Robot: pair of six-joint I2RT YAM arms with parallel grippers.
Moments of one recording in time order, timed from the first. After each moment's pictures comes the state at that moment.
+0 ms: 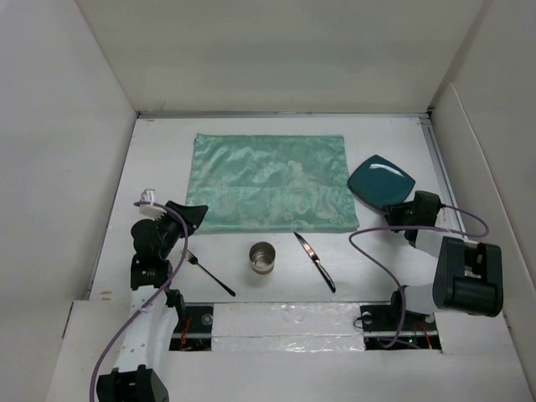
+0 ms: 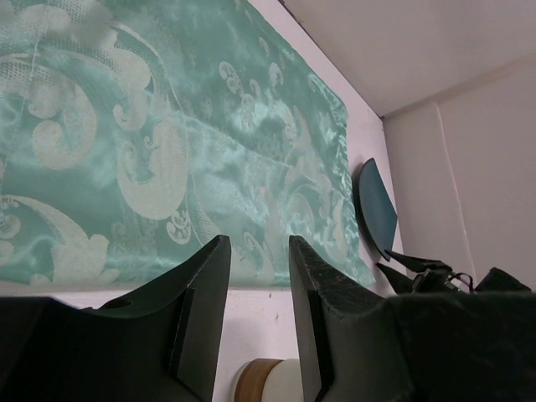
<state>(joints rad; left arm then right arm) 0.10 0.54 0.20 0.14 0.42 -0.85 -0.23 1.36 0.43 0.19 -0.05 1.21</state>
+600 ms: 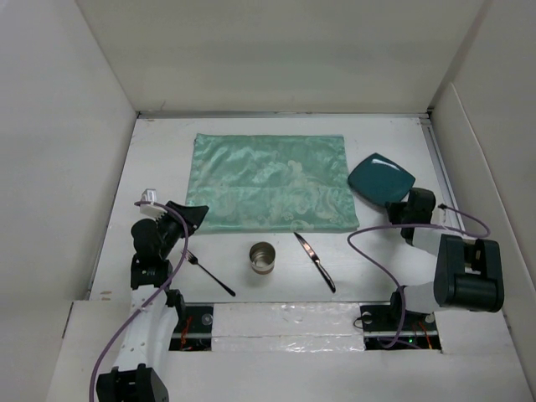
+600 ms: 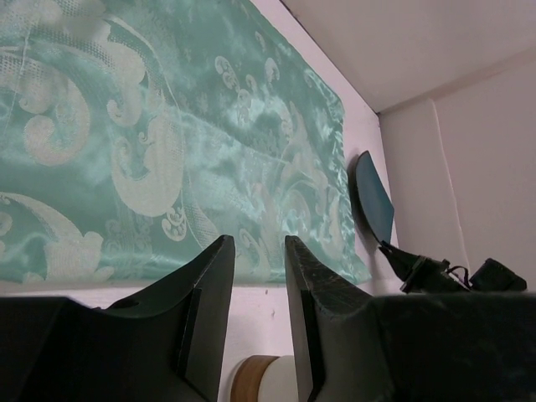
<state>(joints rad) 0.10 0.55 0.20 0.15 0.44 -0.87 -0.17 1.38 0.43 0.22 0.11 1.36</state>
